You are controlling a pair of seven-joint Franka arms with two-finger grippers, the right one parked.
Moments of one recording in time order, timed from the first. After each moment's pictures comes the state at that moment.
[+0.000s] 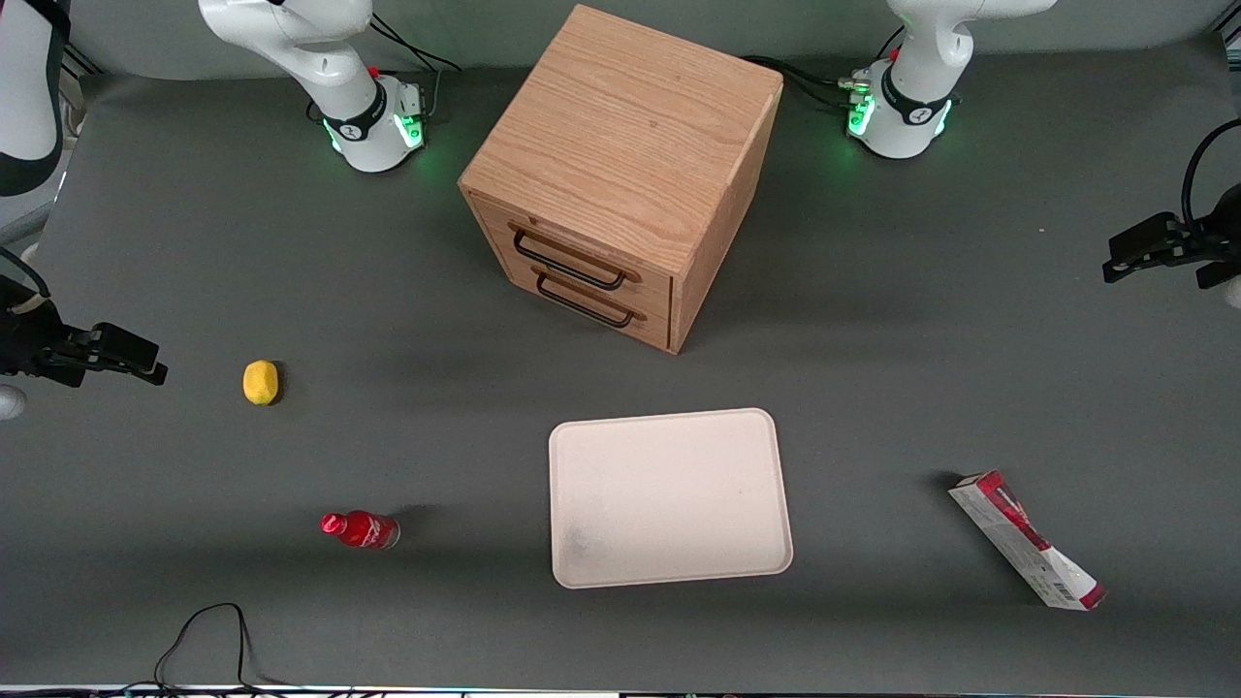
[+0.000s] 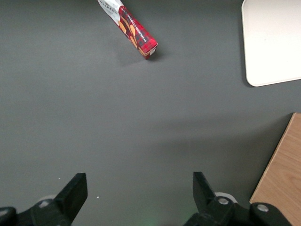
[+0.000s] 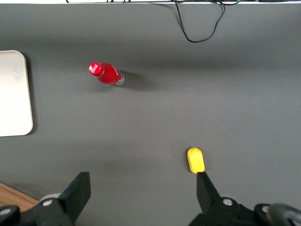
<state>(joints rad) -0.01 0.02 0.06 -1.56 0.00 1.53 0.15</state>
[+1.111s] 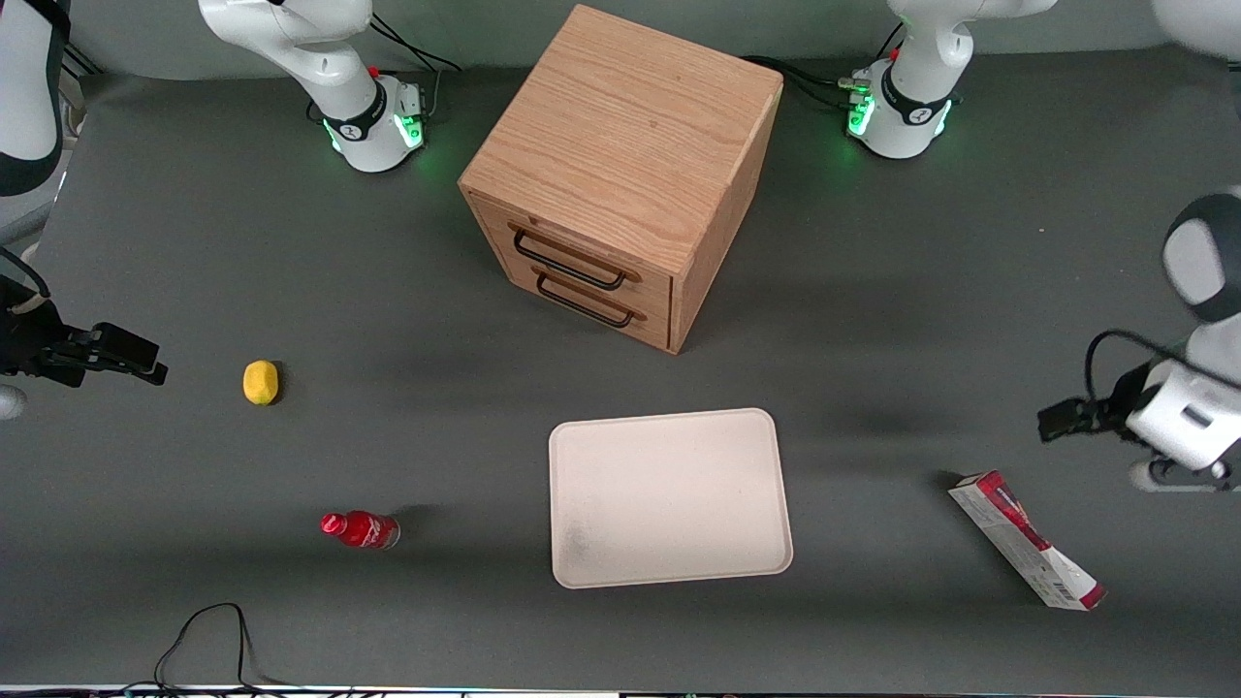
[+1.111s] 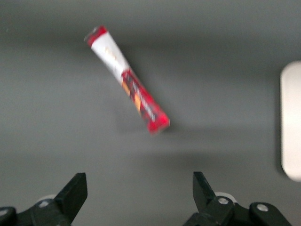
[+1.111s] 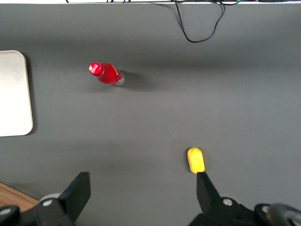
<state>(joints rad) -0.03 0.41 0.06 -1.55 -0.02 2.07 0.01</state>
